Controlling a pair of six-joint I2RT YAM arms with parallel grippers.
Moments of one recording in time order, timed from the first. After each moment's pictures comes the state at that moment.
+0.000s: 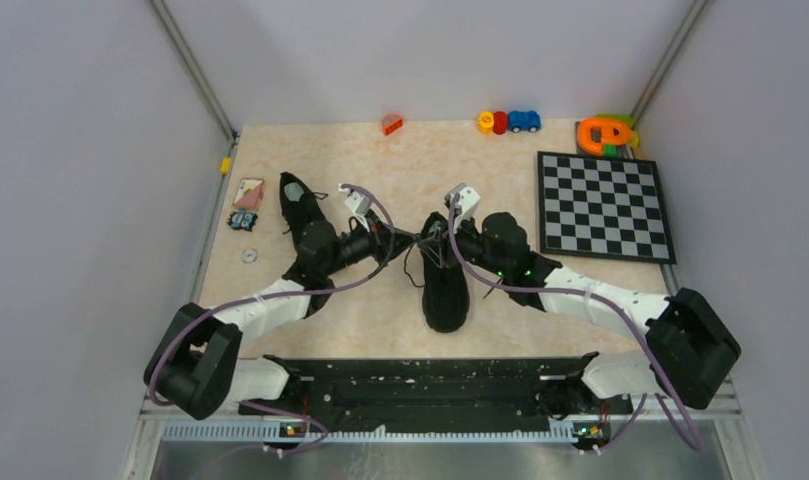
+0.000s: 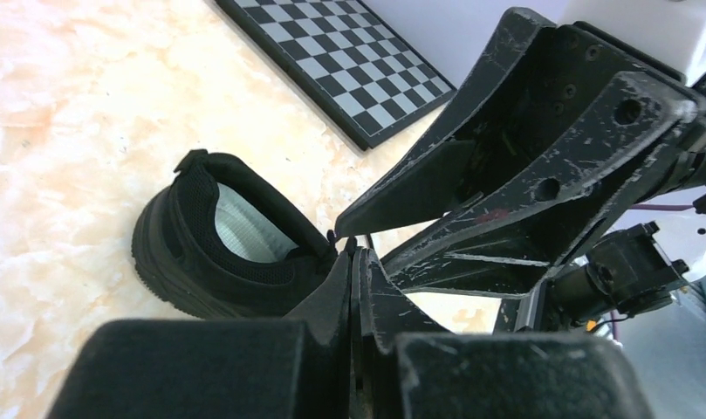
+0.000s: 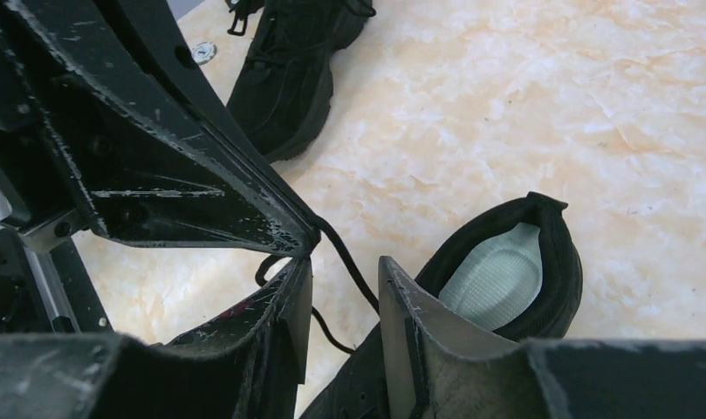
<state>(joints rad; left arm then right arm) -0.50 1.30 0.51 0.81 0.56 -0.51 0.79 1.30 0.71 0.37 -0.12 0.18</state>
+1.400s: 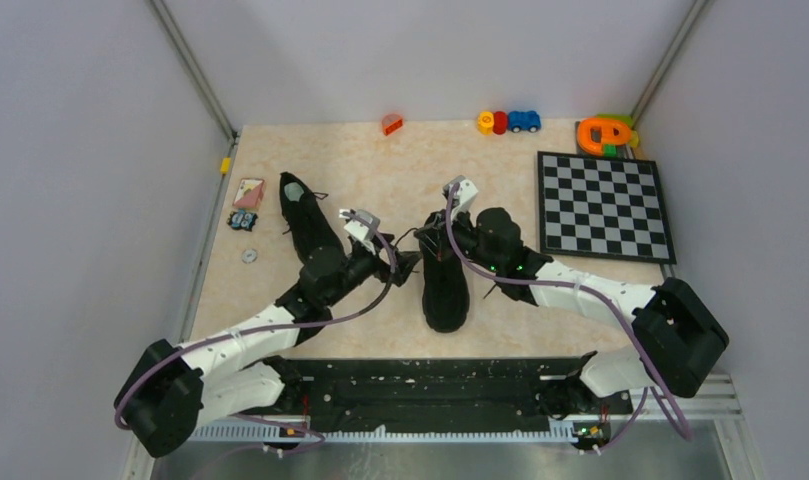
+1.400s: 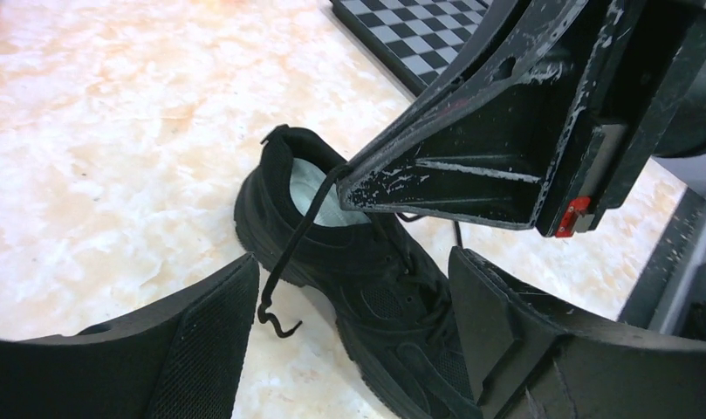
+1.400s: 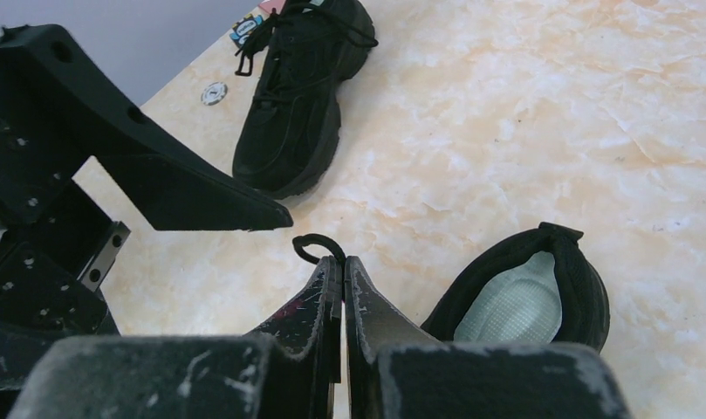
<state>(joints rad) -0.69 1.05 0.43 0.56 0.13 -0.26 0.79 1.37 0.75 0.45 -0.11 0.26</state>
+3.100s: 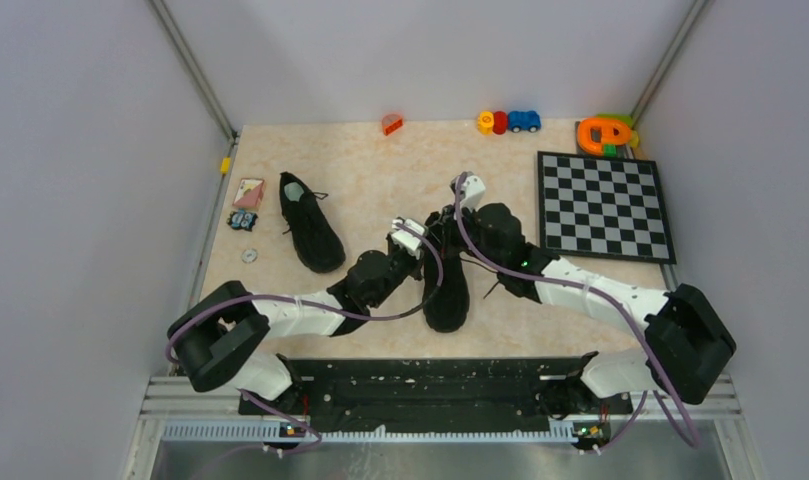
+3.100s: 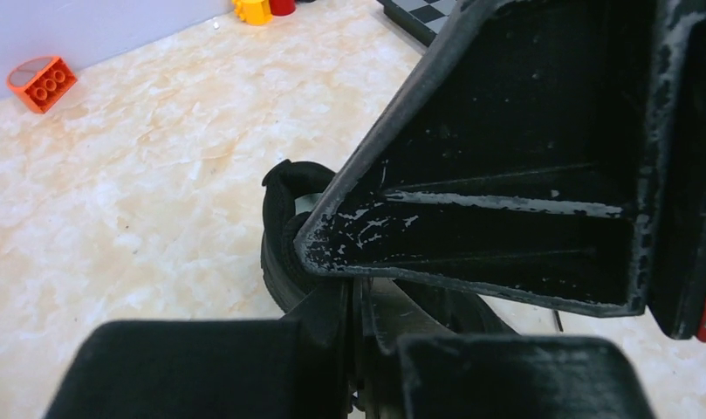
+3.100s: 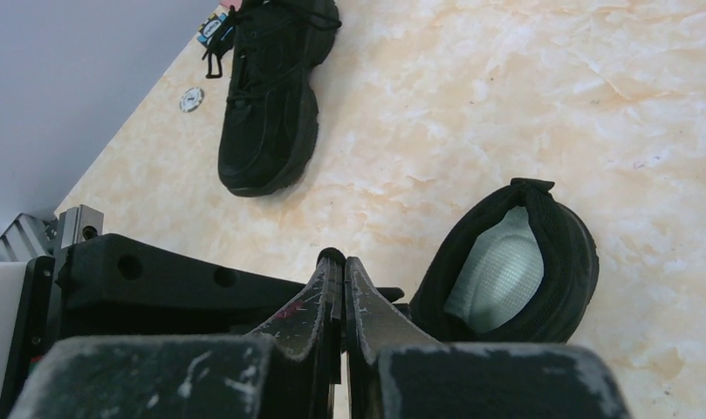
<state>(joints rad) -0.91 1.44 0.52 0.87 -0.24 -0.02 0.79 1.33 0.80 0.28 -0.03 0.38</state>
